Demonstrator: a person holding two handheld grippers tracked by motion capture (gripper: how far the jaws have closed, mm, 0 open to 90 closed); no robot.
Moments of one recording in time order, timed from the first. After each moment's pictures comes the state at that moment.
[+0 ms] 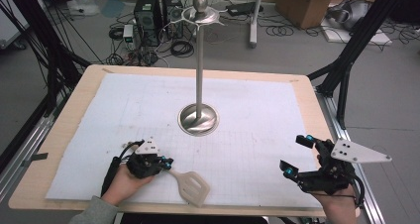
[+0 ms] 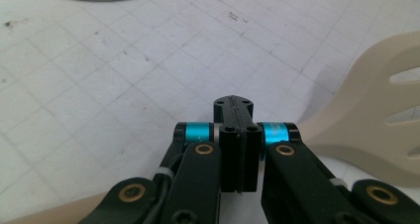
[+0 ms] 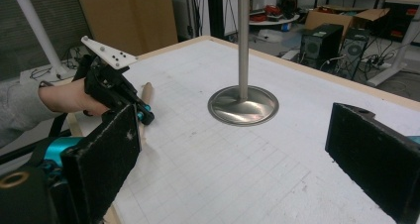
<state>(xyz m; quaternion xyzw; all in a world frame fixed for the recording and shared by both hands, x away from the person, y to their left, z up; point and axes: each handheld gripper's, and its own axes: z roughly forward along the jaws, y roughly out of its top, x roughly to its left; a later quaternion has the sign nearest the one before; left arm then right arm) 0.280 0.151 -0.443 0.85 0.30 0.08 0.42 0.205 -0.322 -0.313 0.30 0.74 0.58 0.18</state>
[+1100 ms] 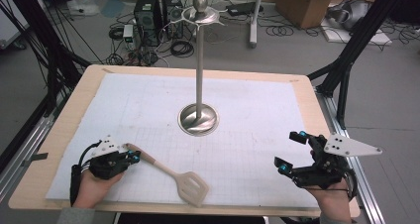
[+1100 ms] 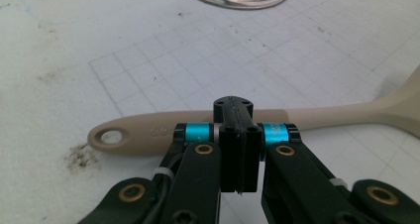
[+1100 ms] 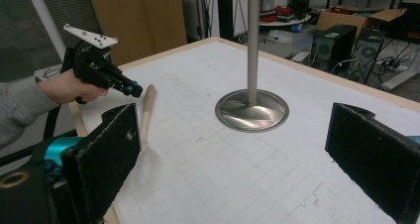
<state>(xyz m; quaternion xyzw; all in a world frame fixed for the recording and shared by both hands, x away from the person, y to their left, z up) 0.263 0.234 -0.434 0.79 0.39 0.16 0.45 0.217 -0.313 -0.313 0.29 0.74 0.58 0.16</state>
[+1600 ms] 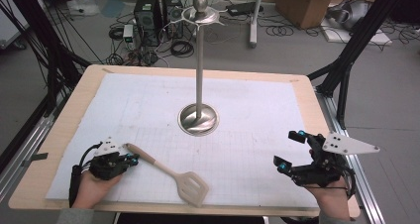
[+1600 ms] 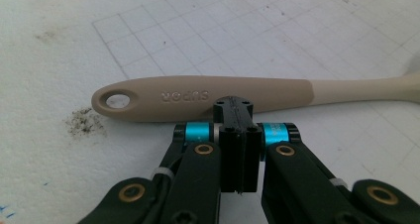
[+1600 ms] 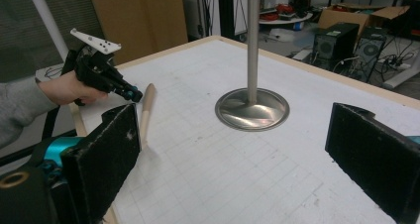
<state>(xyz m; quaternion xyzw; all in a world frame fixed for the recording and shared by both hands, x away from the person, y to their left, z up) 0.266 0.237 -0.445 0.80 0.41 0.14 0.42 0.222 -0.314 -0.316 0.29 0.74 0.58 0.16</state>
